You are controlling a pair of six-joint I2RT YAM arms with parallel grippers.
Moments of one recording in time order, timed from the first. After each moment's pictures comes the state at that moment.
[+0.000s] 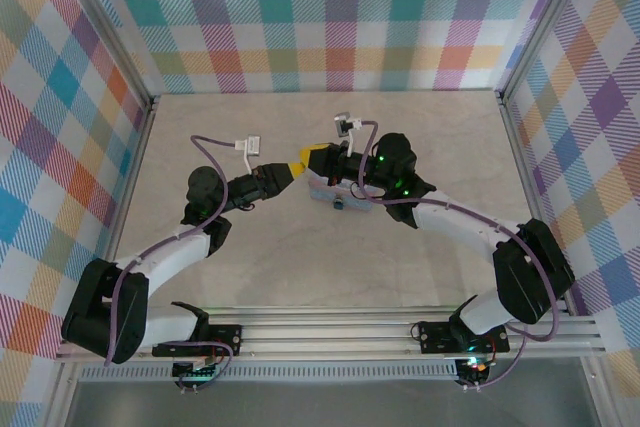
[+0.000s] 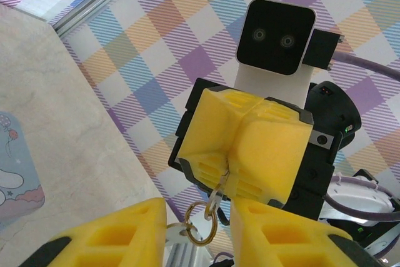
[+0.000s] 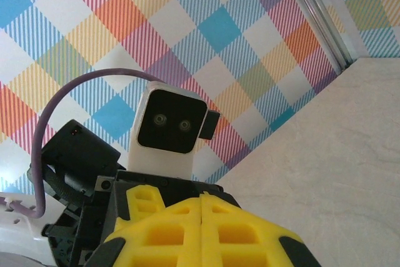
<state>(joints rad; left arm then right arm) -0.36 1.27 0.57 0.90 0.83 -1.11 0.68 1.48 0.96 0.60 -0.60 0.67</state>
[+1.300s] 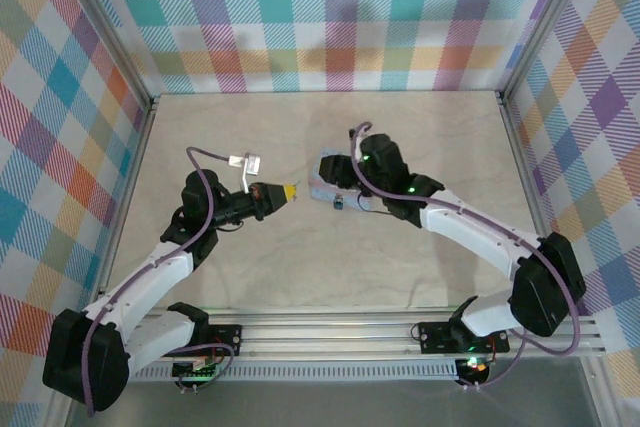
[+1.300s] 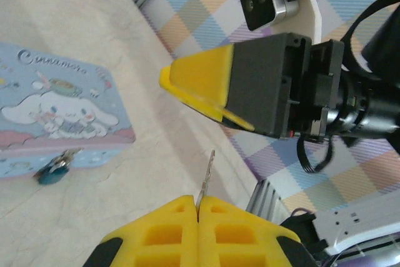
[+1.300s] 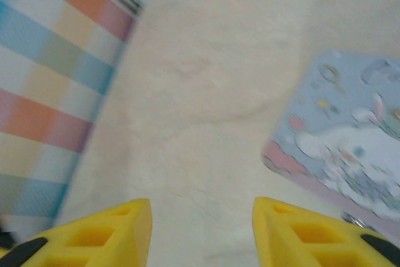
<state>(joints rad) -0.35 1.01 0.57 0.22 0.74 -0.64 0.77 1.42 1.08 -0.20 -0.01 0.70</state>
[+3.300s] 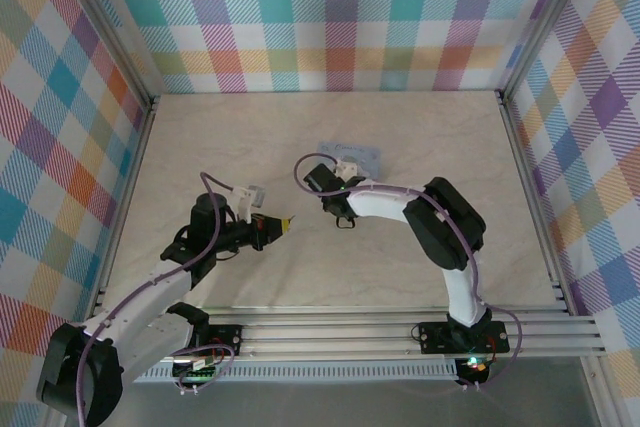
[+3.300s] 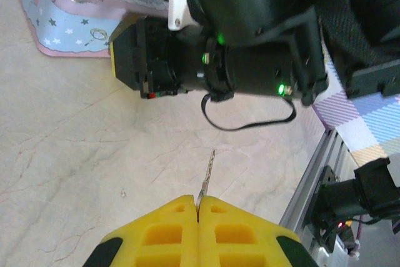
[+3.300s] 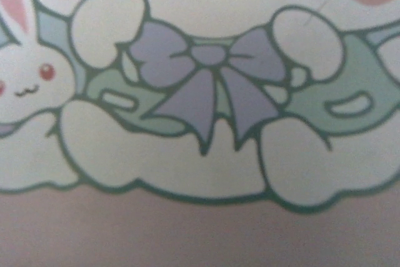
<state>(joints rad) -0.40 0.91 0.41 0.02 0.63 -0.43 0.81 1.99 1.28 -0.43 0.46 0.82</state>
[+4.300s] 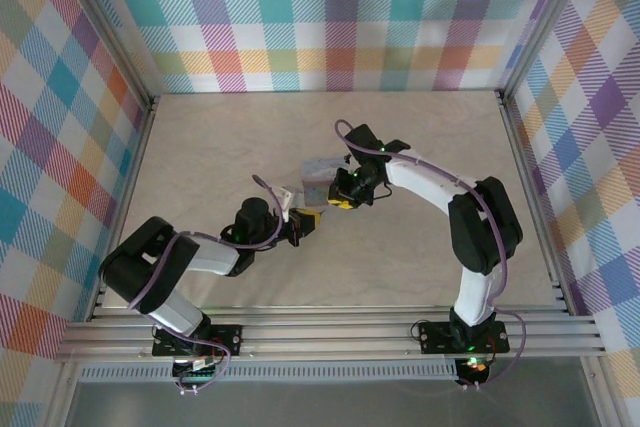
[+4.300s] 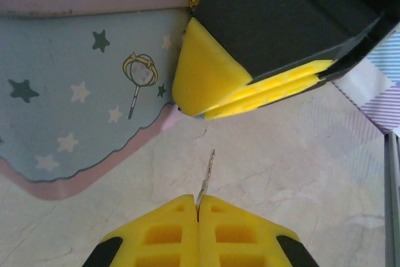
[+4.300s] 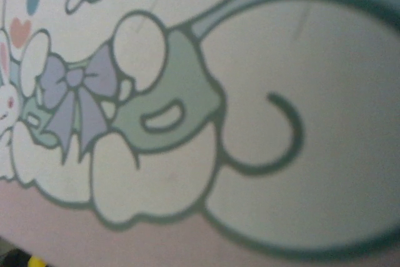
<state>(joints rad) -0.59 1.59 0.39 0.89 0.43 -0.41 0.58 1.84 1.39 -0.74 -0.44 0.78</state>
